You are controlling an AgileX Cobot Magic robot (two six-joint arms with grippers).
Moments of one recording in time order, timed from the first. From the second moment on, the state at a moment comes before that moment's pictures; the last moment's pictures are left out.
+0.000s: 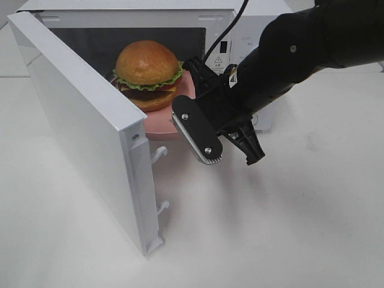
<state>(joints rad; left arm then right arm) 0.08 -0.01 -0.50 -0.17 1.03 0.07 0.63 1.76 -1.07 0.09 0.27 -1.67</state>
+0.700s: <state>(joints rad) 0.08 -0.01 -0.50 -0.17 1.03 0.07 0.63 1.94 -1.28 0.04 0.28 -1.59</state>
